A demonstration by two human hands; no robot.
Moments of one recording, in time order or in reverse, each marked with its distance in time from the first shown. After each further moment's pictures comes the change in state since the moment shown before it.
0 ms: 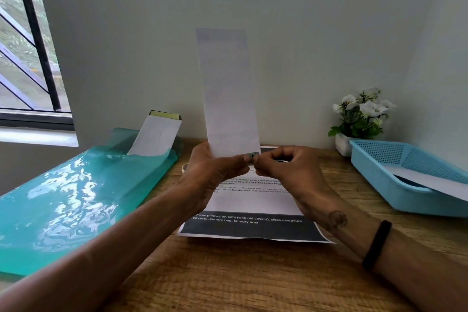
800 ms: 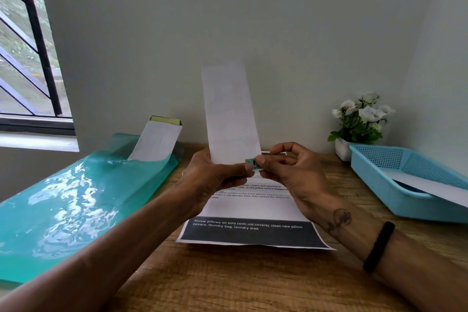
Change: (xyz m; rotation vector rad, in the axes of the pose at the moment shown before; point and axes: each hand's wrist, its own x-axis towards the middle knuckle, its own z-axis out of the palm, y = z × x) left_hand 0.002 0.006 -0.004 0.038 -0.051 -0.107; right_hand 0.008 0.001 -0.003 0.345 -0.008 0.098
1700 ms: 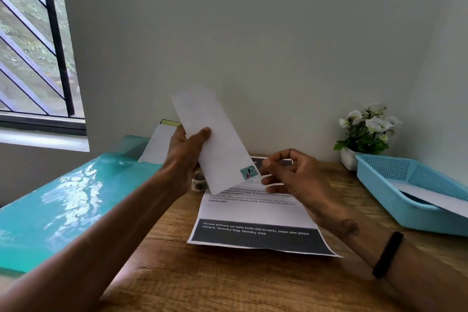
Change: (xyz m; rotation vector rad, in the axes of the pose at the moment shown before) left_hand 0.019 0.032 -0.039 -0.115 0.313 0.192; right_hand 0.001 -0.007 0.001 -0.250 -0.125 0.000
